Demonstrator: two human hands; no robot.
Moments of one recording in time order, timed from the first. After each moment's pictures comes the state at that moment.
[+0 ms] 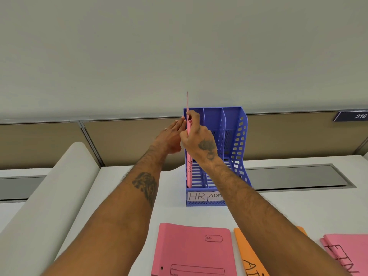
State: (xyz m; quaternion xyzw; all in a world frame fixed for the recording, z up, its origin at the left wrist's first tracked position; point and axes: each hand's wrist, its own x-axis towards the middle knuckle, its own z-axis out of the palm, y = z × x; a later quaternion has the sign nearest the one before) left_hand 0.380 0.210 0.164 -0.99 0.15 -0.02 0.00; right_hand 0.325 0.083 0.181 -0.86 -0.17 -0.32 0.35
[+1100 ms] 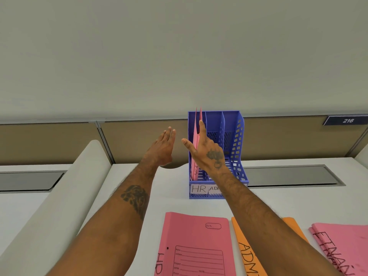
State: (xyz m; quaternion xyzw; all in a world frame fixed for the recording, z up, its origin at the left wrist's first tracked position) left_hand 0.288 0.241 0.158 -1.00 0.07 -0.02 -0.04; right_hand 0.268 0.058 0.170 -0.94 -0.12 -0.23 0.24
